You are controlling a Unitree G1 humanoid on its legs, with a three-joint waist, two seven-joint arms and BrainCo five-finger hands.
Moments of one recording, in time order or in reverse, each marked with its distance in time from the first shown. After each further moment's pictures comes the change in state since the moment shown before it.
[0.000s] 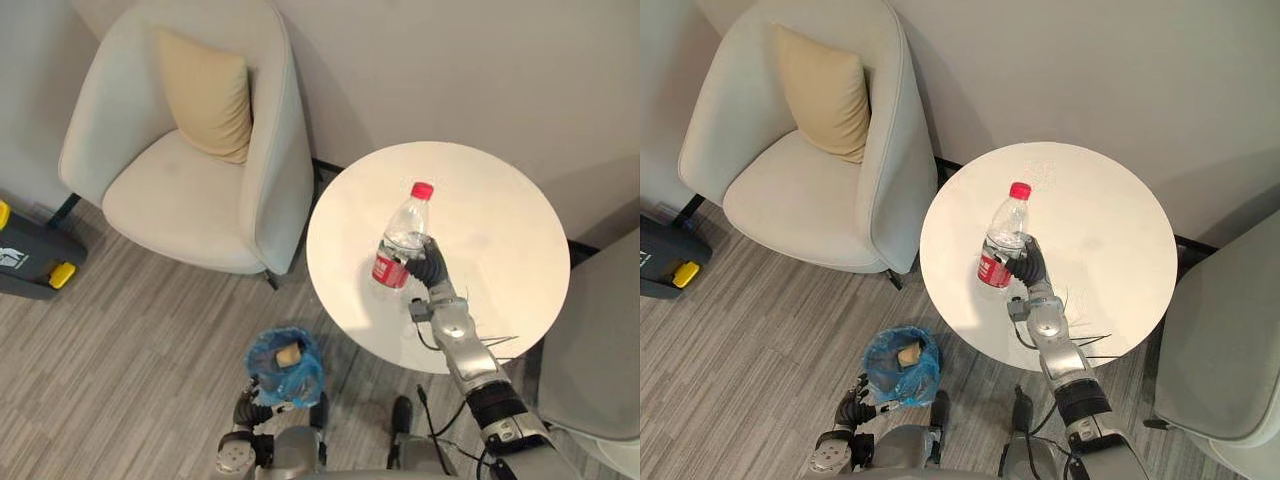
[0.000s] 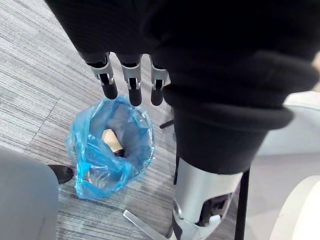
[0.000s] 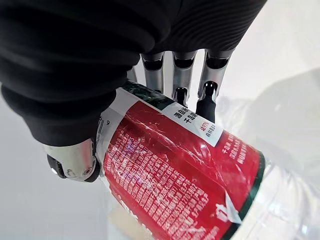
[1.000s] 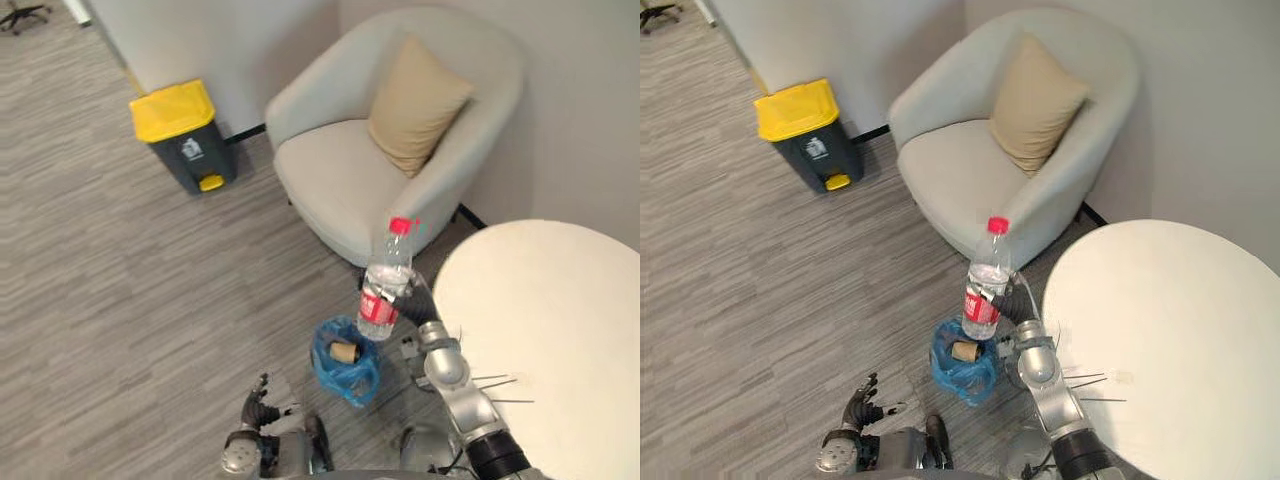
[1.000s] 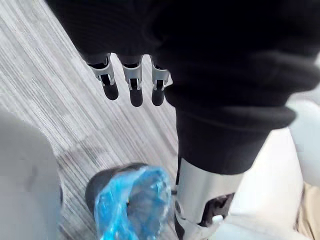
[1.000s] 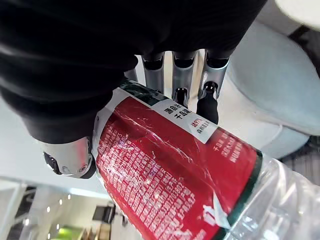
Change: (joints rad) left arm -0.016 0.038 -0.064 0.044 0.024 -0.001 0.001; right arm 0.214 0.034 0.086 -0.065 -0.139 -0.028 0.037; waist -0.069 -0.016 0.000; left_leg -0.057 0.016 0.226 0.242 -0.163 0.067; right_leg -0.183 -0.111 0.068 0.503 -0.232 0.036
